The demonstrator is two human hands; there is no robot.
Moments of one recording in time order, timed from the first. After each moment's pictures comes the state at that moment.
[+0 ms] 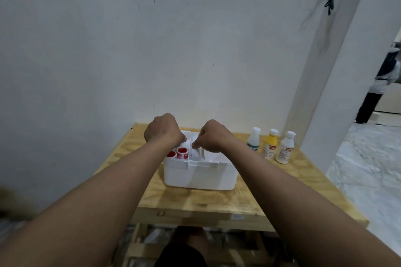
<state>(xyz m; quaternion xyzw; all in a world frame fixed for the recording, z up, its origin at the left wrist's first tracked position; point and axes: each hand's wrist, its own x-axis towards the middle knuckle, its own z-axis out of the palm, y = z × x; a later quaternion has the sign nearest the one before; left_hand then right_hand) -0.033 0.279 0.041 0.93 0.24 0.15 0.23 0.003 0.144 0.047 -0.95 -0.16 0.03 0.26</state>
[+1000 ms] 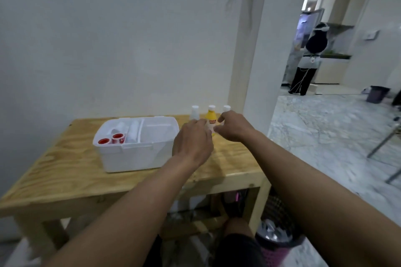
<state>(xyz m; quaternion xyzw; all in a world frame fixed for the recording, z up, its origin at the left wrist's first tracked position) -0.077 0.066 0.010 0.93 -0.07 0.24 0.27 -0.025 -0.068 0.042 -0.97 -0.05 -0.07 0.21</state>
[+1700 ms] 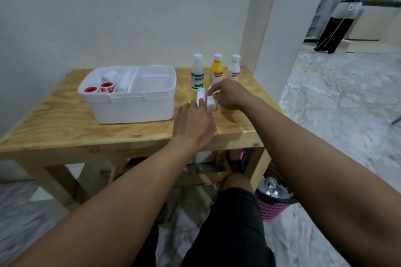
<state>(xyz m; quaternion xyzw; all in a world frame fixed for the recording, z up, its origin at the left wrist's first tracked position) -0.071 0.048 -0.070 0.97 -0.02 0.17 0.17 0.015 -0.071 -0.020 -0.97 -0.16 -0.01 0.20</state>
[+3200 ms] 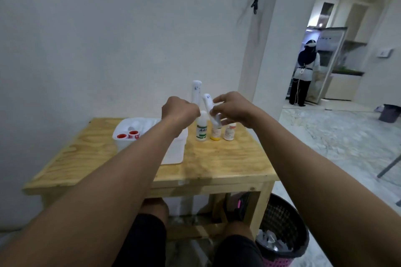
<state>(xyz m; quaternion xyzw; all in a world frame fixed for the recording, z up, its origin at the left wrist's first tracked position) -0.096 0.109 0.089 0.82 0.11 0.13 0.55 -0.064 -0.048 0.112 -0.88 -0.10 0.01 0.46</state>
